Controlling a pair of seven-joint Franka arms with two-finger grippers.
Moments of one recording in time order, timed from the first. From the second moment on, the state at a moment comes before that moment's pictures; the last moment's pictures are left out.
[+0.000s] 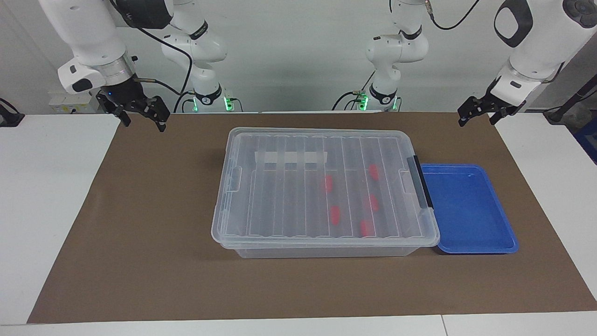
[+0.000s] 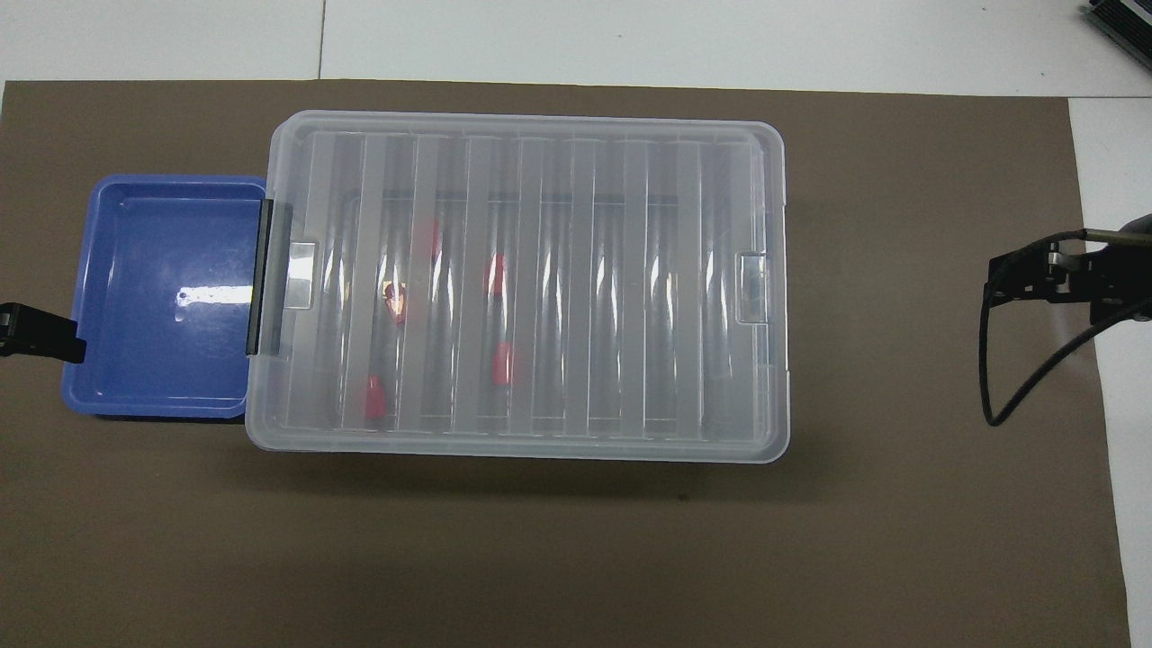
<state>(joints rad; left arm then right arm) -0.03 -0.07 0.10 -1.72 0.03 1.54 0.10 -0.02 -0.01 0.03 -1.58 -0.03 1.54 0.21</state>
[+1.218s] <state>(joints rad) -0.04 -0.09 0.10 -1.72 0.03 1.55 0.10 0.23 0.08 0.04 -1.73 -0.03 1.90 0.46</state>
